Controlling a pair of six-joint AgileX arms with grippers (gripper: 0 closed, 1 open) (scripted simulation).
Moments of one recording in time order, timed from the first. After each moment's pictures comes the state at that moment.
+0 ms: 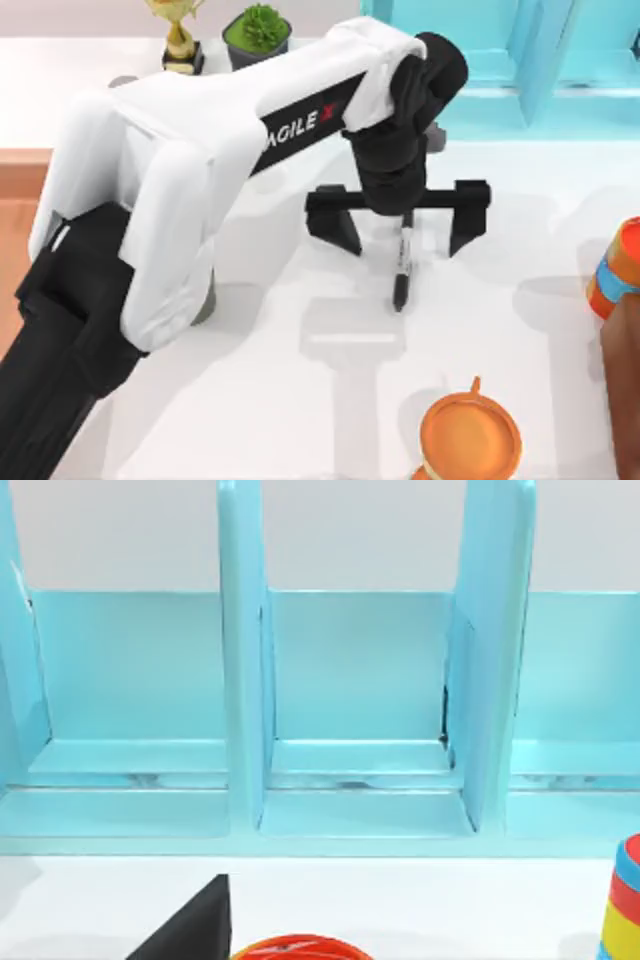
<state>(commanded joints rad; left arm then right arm) -0.71 2.67 2.28 -1.09 0.18 -0.53 0.00 0.00 0.00 0.00 0.00 0.00</state>
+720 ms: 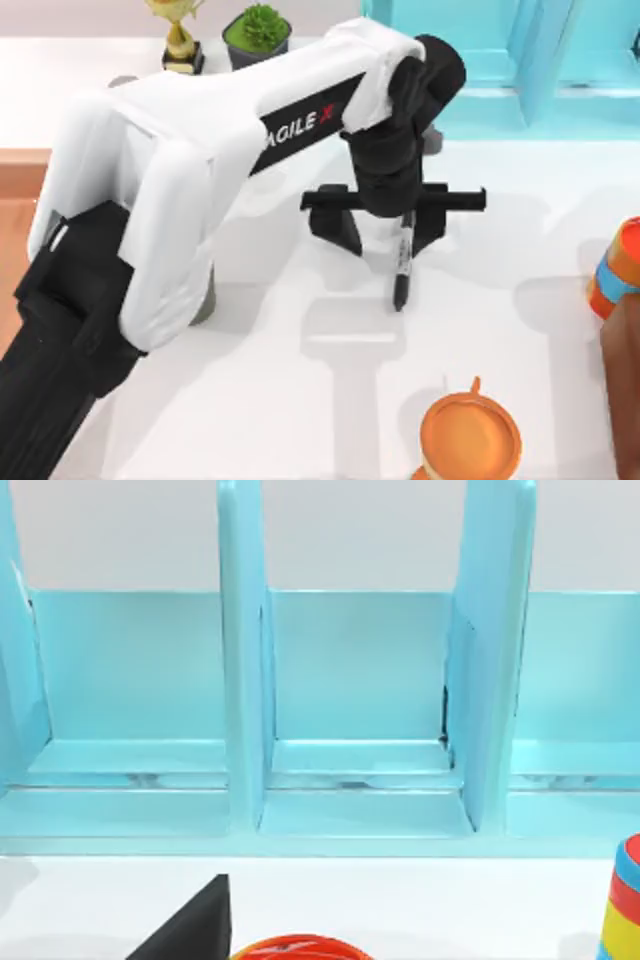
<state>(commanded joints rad) -0.71 2.67 2.28 -1.09 0.18 -0.53 0.00 0.00 0.00 0.00 0.00 0.00</state>
